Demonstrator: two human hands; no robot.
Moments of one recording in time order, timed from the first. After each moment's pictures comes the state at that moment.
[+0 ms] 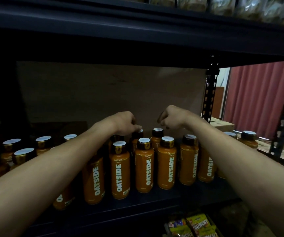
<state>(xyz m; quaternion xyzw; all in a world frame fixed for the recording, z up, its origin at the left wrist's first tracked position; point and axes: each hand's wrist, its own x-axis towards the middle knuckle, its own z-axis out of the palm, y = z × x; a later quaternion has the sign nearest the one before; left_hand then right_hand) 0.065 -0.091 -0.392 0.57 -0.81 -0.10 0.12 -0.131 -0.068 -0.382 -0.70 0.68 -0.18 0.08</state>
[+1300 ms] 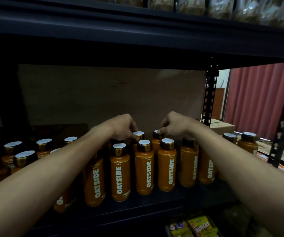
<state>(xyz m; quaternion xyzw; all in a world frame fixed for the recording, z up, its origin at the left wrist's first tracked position) 0.077 -0.094 -0.398 0.50 -0.86 -0.07 0.10 -0.141 -0.067 -0.396 -0.72 0.66 -0.18 0.11</state>
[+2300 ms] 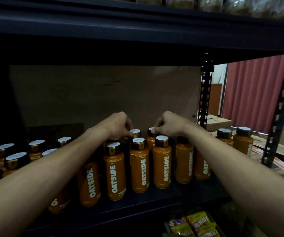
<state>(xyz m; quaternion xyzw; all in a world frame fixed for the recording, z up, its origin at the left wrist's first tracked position) 0.071 -0.089 -0.402 0.50 -0.85 -0.07 0.14 -0.144 -0.069 -0.409 -0.73 0.64 -0.21 0.12</state>
